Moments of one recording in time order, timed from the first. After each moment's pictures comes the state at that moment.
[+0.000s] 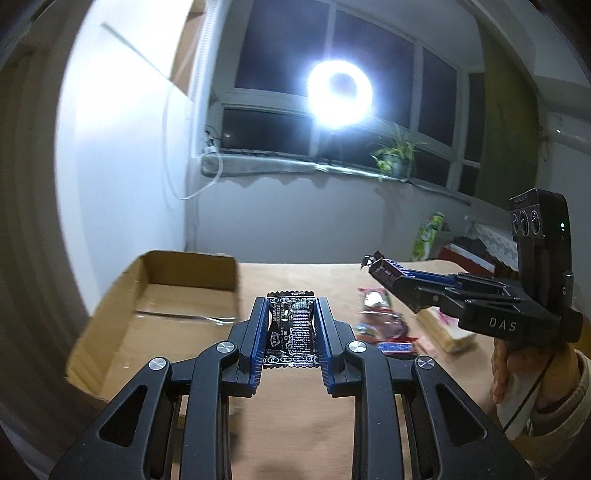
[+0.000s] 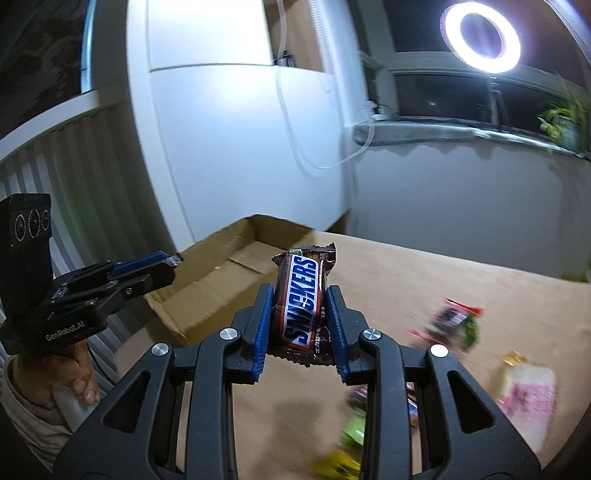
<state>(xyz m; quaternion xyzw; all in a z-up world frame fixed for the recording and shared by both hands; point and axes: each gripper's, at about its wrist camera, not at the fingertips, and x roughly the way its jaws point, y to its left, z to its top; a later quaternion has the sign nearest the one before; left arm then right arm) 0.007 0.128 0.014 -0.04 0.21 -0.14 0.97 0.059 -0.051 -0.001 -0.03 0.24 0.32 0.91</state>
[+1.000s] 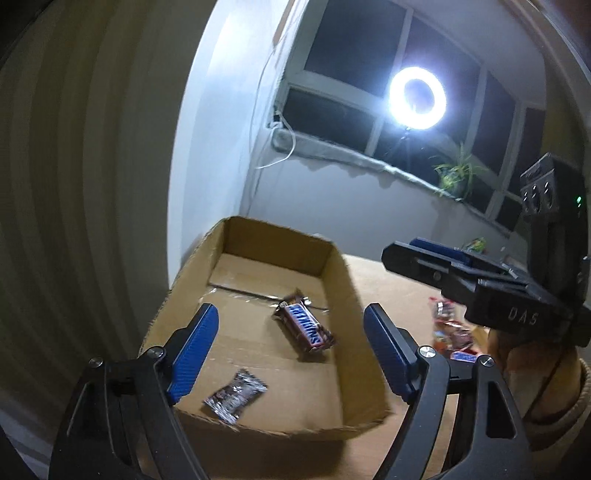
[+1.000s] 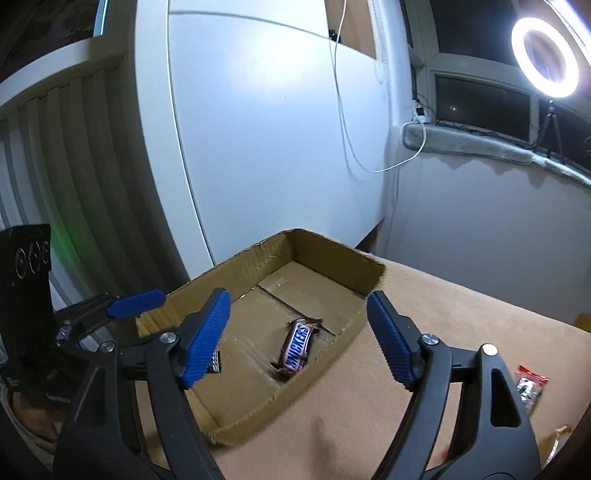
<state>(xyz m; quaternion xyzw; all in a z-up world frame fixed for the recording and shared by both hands) 0.040 0.217 -0.016 -0.12 0.24 -0.08 0.96 0.111 0.063 -0.006 -0.08 0.24 0.34 0.91</state>
